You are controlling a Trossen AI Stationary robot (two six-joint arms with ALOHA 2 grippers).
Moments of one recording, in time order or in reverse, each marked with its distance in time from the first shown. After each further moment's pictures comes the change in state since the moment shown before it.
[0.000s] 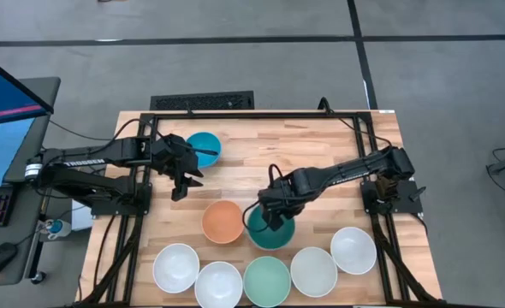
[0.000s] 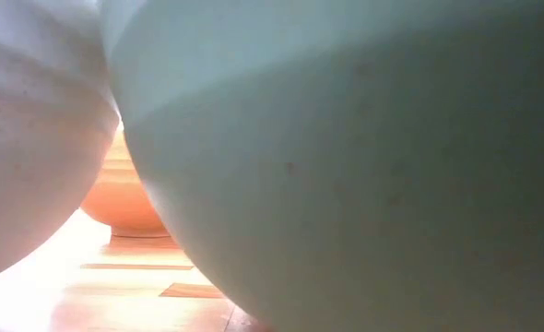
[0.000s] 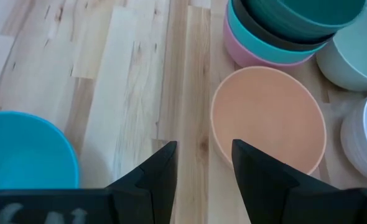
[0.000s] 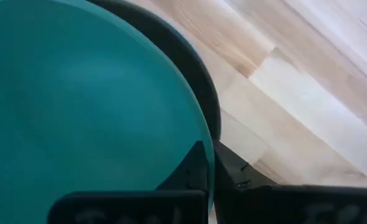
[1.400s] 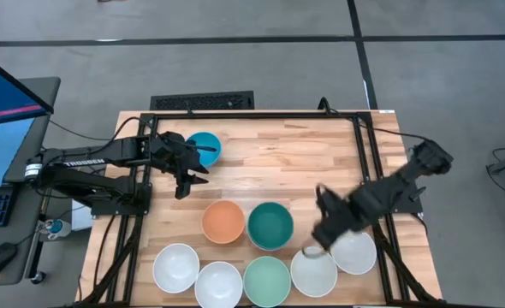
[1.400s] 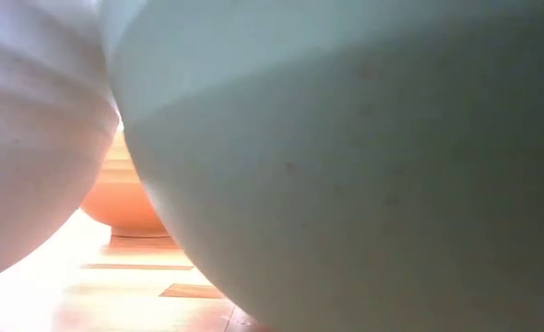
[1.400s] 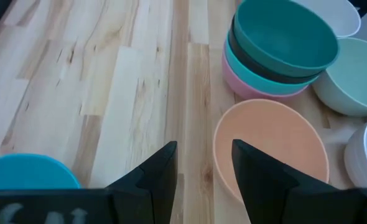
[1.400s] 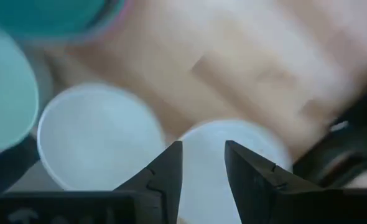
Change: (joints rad) left arm 0.000 0.000 0.000 0.116 -0.005 0.019; right arm 0.342 -0.329 -0.154 -0.223 0.073 0.292
